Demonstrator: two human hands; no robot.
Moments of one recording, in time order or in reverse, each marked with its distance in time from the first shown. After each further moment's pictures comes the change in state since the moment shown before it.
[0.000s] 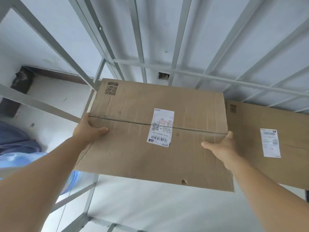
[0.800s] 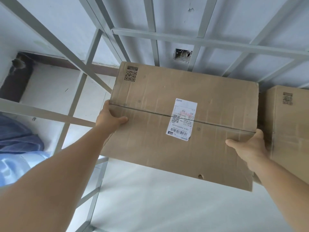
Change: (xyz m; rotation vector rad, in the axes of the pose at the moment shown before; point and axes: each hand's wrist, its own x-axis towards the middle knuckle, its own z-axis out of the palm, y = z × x) left_hand 0.113 -0.019 0.101 0.059 -0.017 0.052; right_hand 0.117 0.038 0.093 -0.023 0.136 0.001
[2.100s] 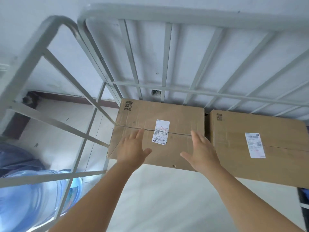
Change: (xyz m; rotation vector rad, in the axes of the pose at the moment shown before) left_hand -0.242 0.112 -0.045 0.507 -0.049 0.543; right_hand -0.208 -0.086 -0.136 -0.552 -0.151 -0.596
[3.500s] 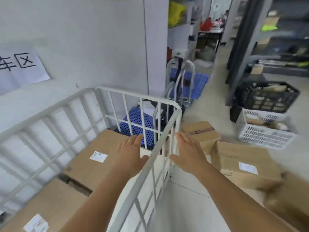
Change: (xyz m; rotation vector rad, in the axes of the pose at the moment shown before) left_hand -0.490 0.310 -0.033 0.310 -0.048 1.391; right_hand -0.665 0.119 -0.038 0.300 0.713 0.874
